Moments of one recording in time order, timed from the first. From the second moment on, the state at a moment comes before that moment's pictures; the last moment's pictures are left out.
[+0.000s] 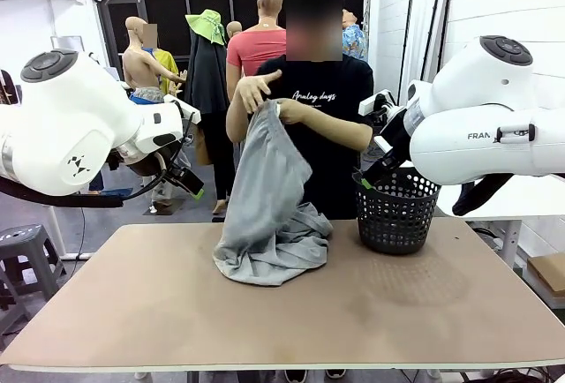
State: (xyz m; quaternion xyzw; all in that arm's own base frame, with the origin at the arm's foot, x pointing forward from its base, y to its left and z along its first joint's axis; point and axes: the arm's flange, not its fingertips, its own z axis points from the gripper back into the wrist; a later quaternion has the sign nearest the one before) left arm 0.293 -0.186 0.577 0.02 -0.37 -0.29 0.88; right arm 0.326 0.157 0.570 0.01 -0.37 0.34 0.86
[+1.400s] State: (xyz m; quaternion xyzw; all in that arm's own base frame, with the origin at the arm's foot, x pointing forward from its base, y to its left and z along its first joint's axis) left arm 0.293 -0.186 0.577 0.02 -0.37 -0.29 0.88; right arm 0.326 0.157 0.570 0.01 -0.37 0.34 0.86
